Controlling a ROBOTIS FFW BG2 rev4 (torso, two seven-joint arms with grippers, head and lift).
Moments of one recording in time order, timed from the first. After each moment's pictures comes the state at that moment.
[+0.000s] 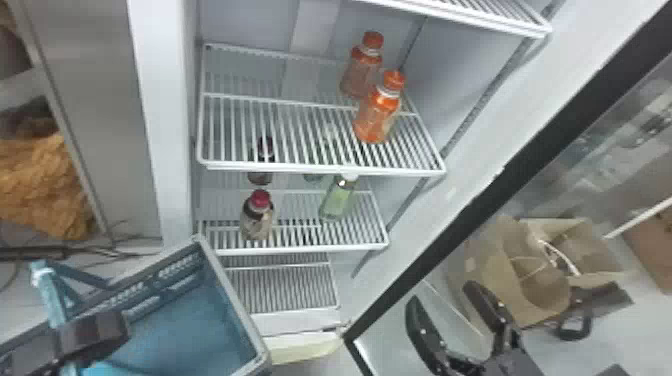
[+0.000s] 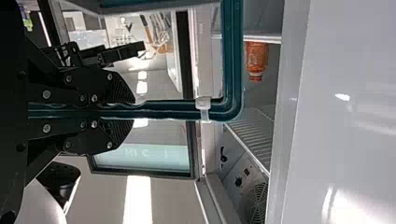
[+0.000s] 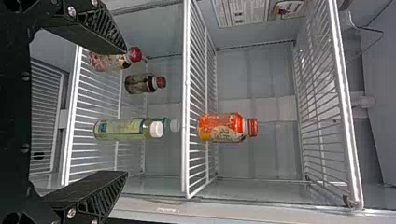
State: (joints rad) left arm 0.37 0.18 0.30 -1.81 0.95 1.44 -1.27; right arm 1.06 -0.02 -0.33 -2.20 -0.29 -0.24 0.45
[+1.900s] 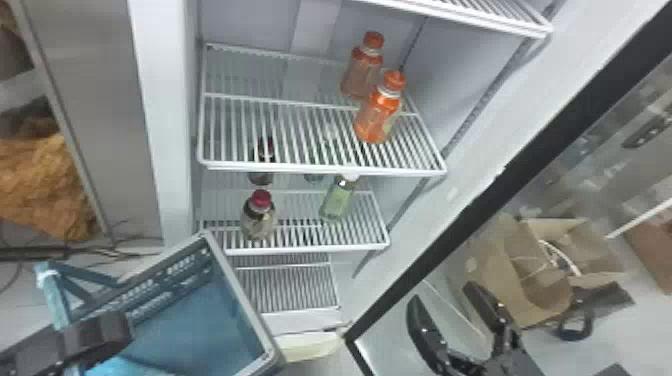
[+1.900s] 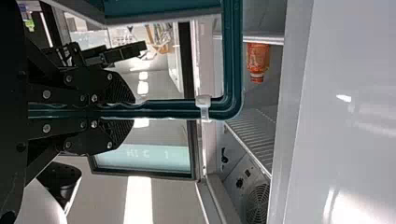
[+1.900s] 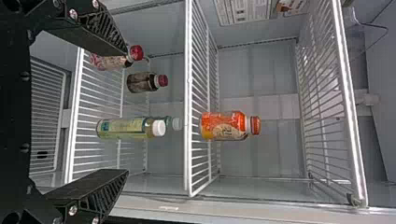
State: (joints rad) left arm 0.37 0.18 0.30 -1.81 0.95 1.43 -1.27; right arm 1.06 -0.02 -0.33 -2.20 -0.29 -0.22 0.44
